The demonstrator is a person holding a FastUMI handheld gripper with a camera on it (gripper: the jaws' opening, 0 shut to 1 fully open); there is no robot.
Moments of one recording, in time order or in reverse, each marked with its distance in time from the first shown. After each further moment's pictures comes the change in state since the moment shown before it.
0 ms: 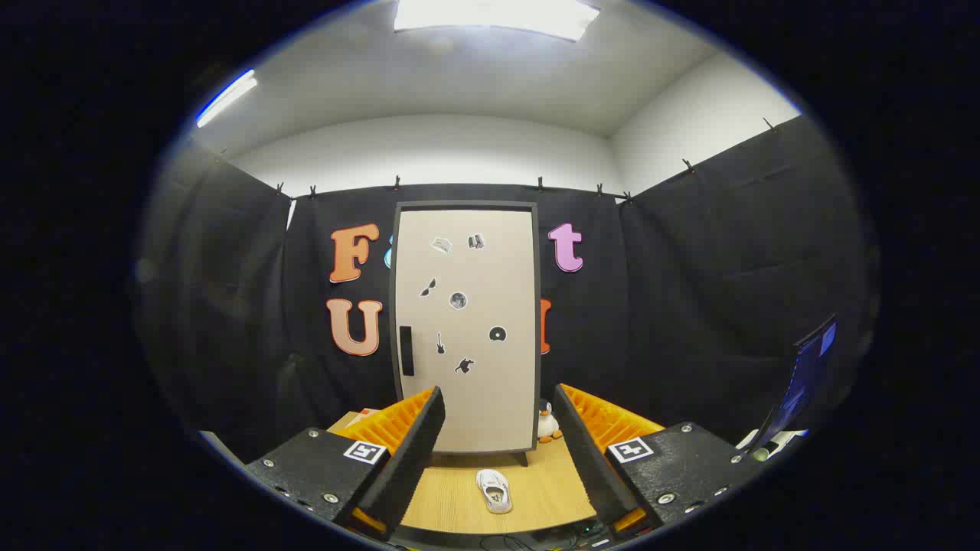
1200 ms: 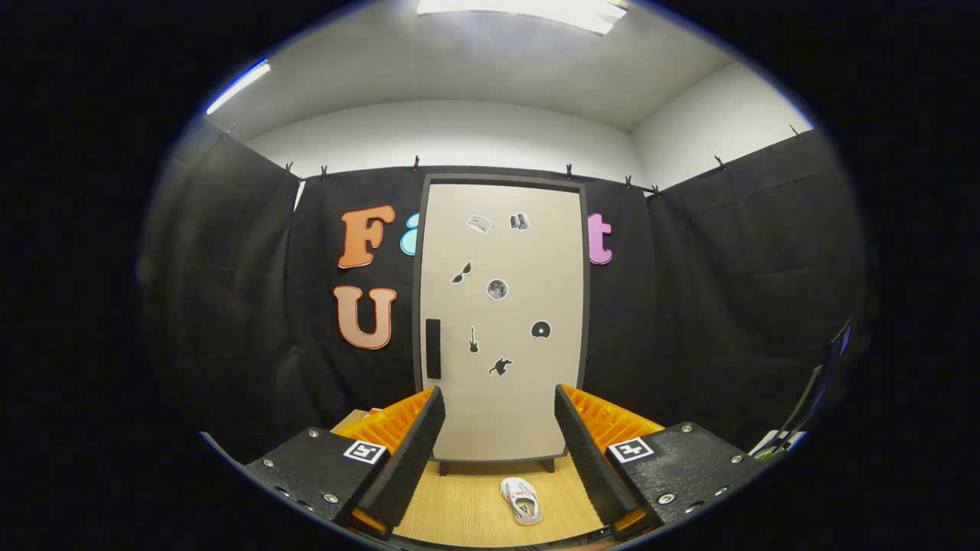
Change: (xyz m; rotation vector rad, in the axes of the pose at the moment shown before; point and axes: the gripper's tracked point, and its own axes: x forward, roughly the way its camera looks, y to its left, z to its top) arm 0.089 0.102 -0.027 -0.038 0.031 0.020
